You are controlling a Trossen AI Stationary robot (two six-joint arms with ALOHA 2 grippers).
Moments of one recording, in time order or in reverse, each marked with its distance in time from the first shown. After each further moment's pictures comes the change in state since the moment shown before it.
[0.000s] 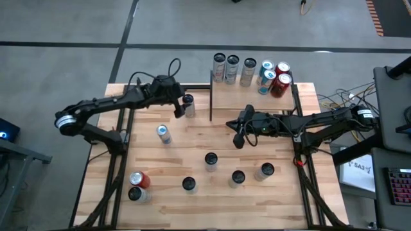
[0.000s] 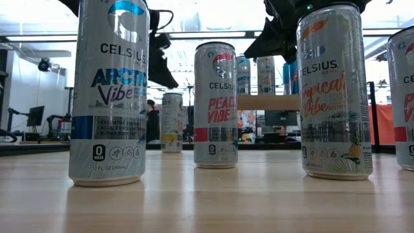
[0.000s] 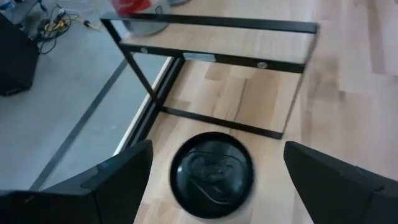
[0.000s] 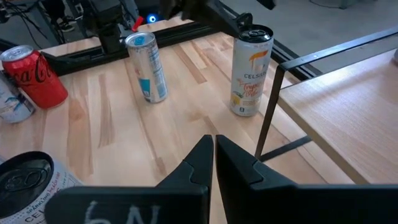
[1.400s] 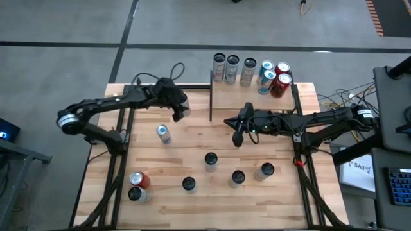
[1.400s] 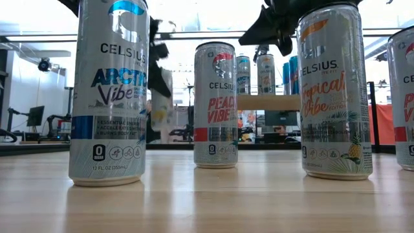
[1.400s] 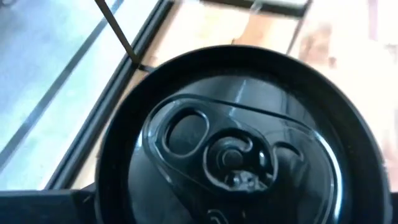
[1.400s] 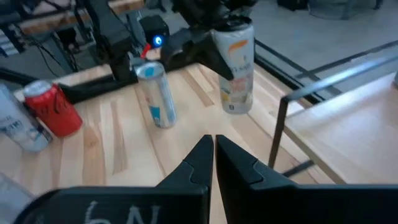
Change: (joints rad) left arm 0.004 0.022 -0.004 -0.113 0.034 -0.057; right arm 0.000 0.000 0.045 0.034 0.000 0.027
